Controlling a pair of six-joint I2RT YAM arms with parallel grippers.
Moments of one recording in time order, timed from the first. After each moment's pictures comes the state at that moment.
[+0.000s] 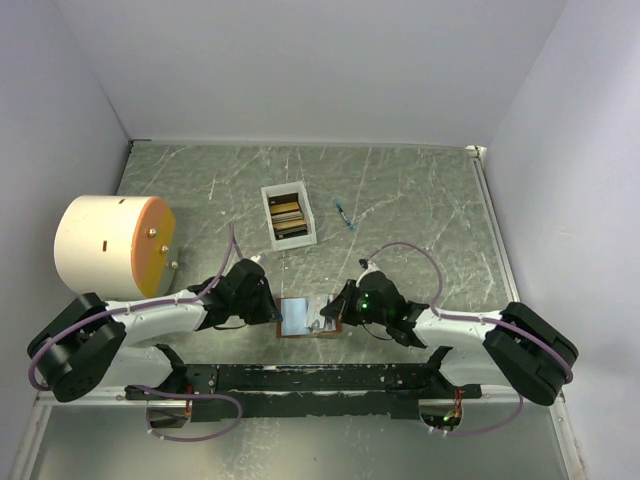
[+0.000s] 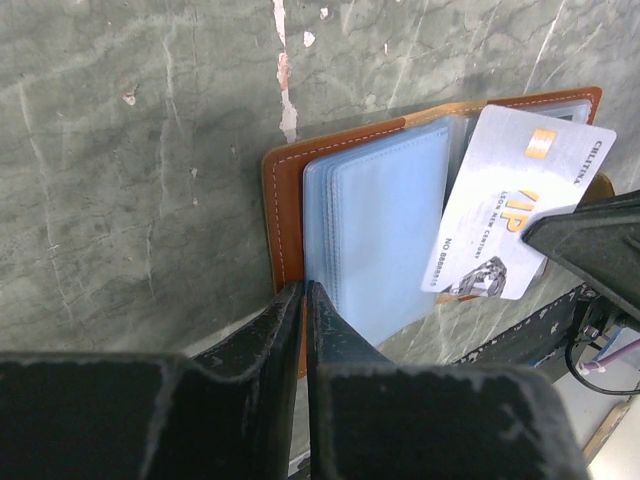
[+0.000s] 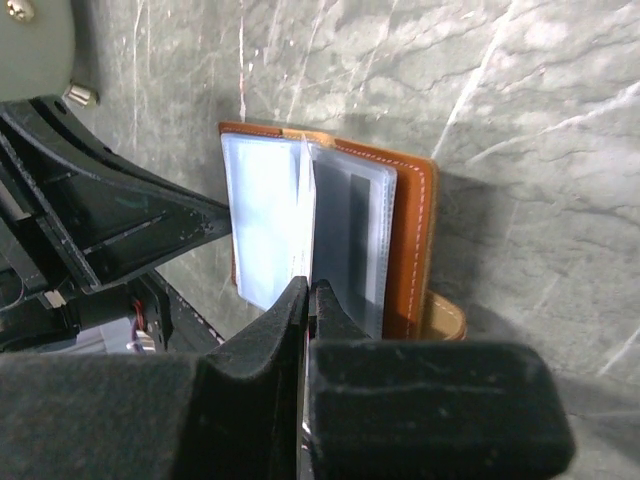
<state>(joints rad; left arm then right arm) -0.80 1.28 0.43 -0.05 0.10 -0.90 0.85 1.22 0.25 0.38 -0.10 1.04</state>
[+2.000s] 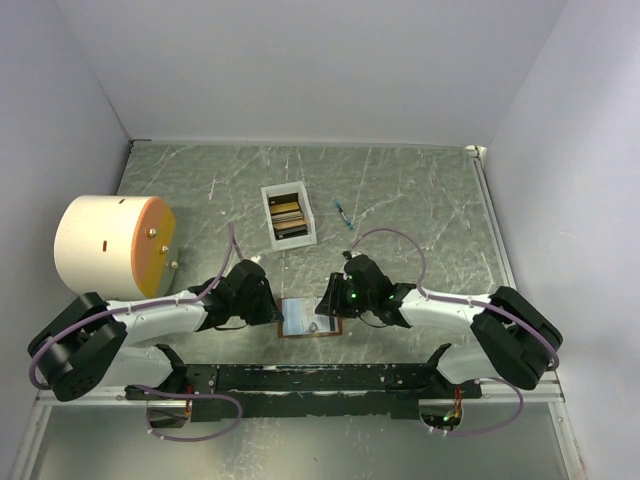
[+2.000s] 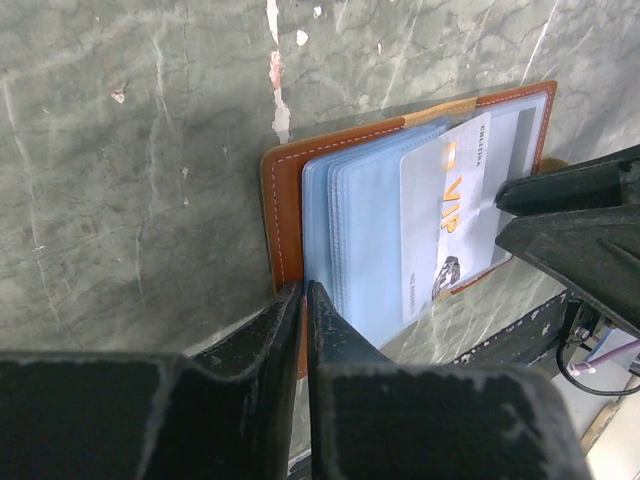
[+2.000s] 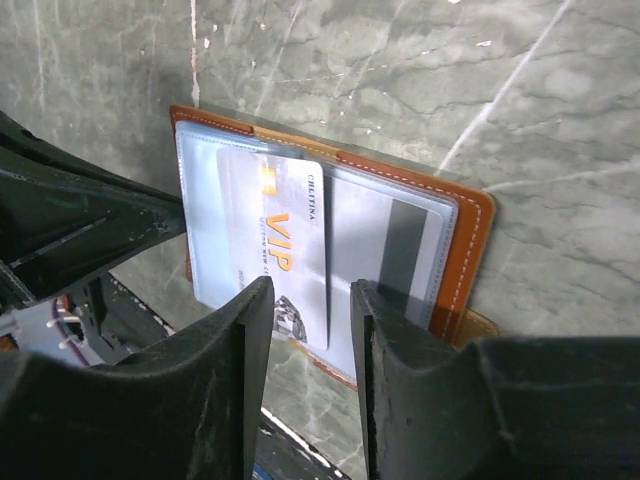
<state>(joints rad) -0.81 1.28 0.43 -0.04 0.10 -0.91 0.81 1.36 0.46 0.11 -0.18 0.85</state>
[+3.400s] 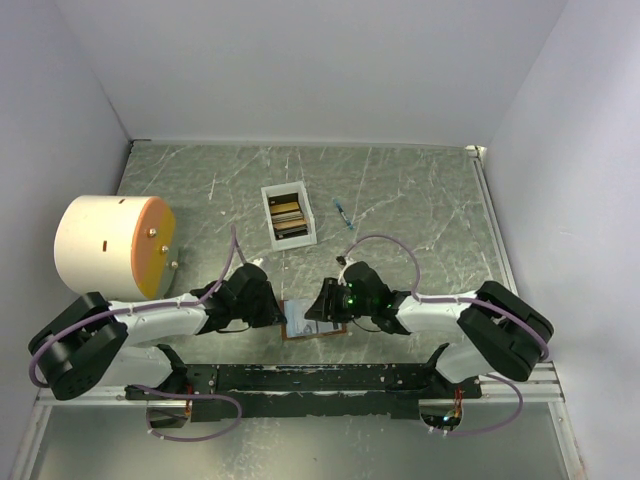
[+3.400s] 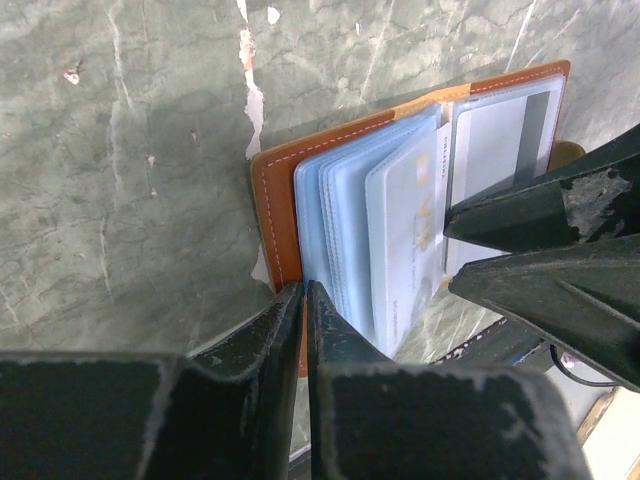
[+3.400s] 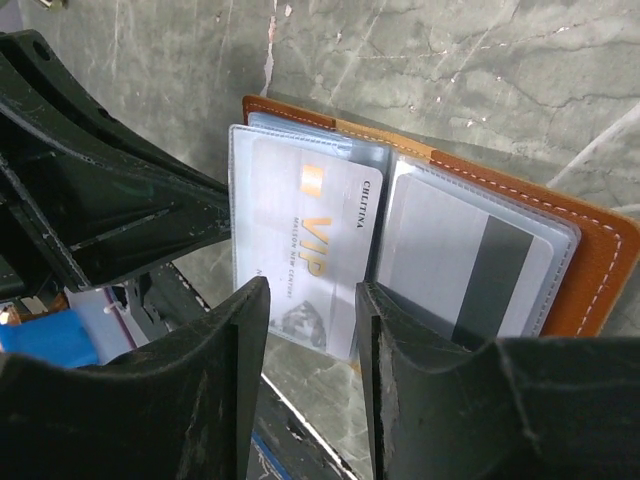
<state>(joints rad) -0.84 1.28 0.40 0.01 0.09 -0.95 0.85 1.41 0.39 0.36 -0.26 0.91</state>
